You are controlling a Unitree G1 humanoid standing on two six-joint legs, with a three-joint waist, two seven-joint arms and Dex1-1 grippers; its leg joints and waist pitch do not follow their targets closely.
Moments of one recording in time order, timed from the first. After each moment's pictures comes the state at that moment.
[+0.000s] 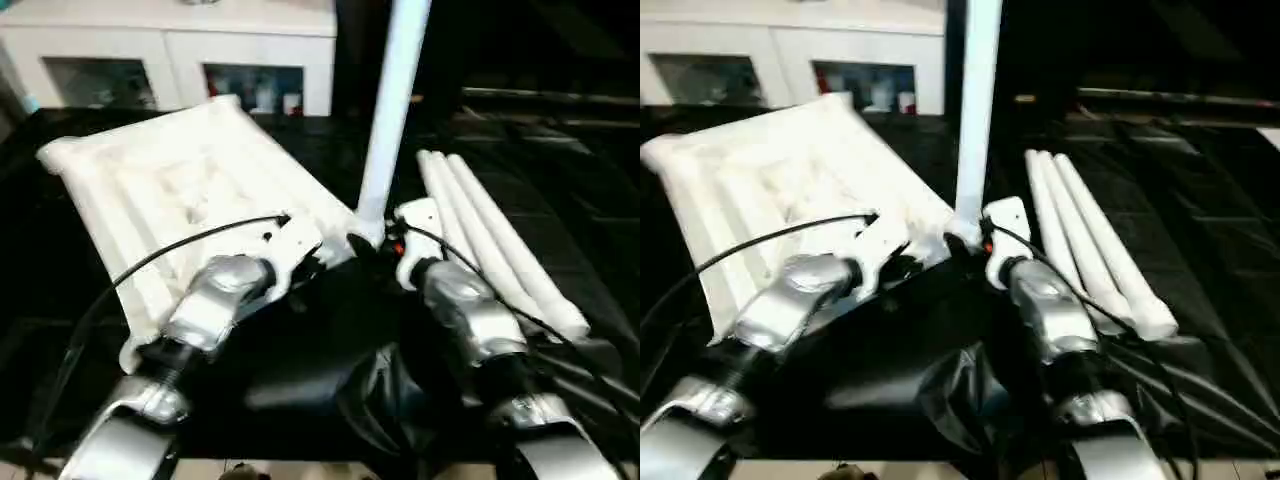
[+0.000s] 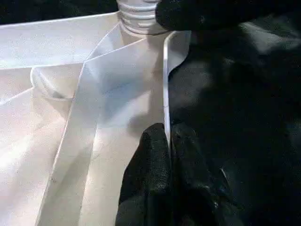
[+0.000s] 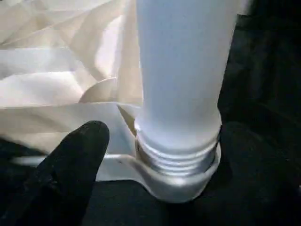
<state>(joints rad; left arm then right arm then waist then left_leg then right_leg) -0.55 0.29 -0.29 0.41 0.07 0.29 -0.77 -0.49 -0.19 0.07 0.42 0.14 0.26 0.52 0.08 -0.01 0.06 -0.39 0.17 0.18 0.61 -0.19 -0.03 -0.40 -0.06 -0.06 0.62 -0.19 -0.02</state>
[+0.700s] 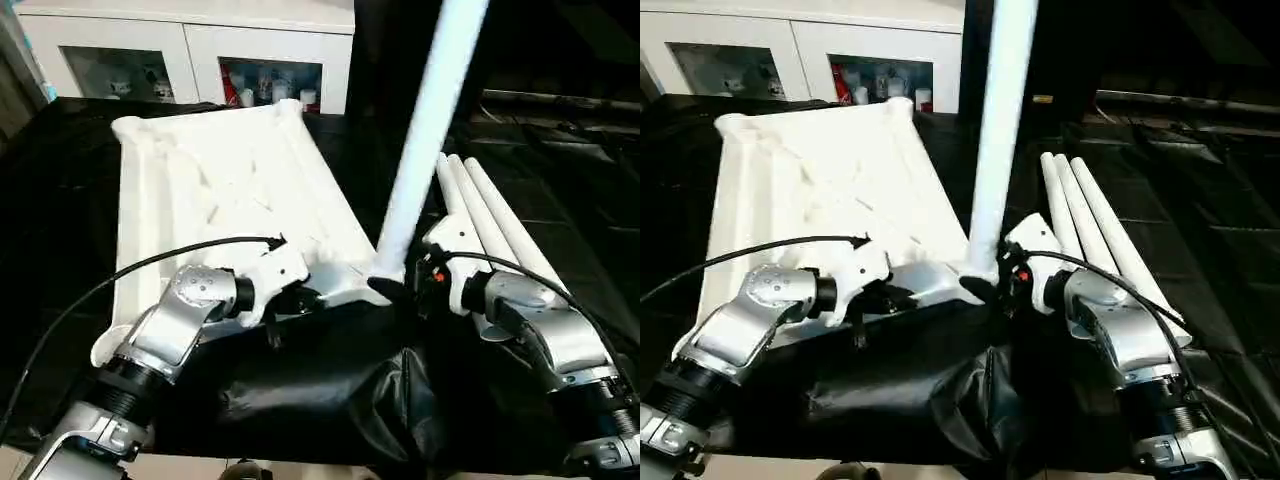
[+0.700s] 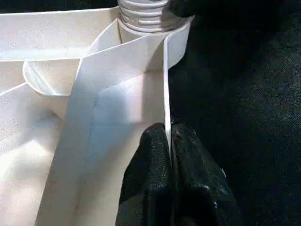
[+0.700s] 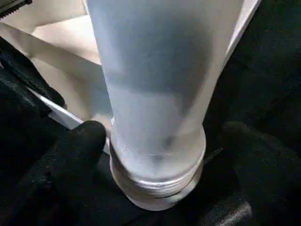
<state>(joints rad) -0.48 0.39 -0.33 0.27 0.01 0.28 -1.00 -0.40 -0.41 0.14 0.20 0.19 0.43 0.78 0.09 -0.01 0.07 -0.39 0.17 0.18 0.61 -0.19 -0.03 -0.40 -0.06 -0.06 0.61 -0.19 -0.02</state>
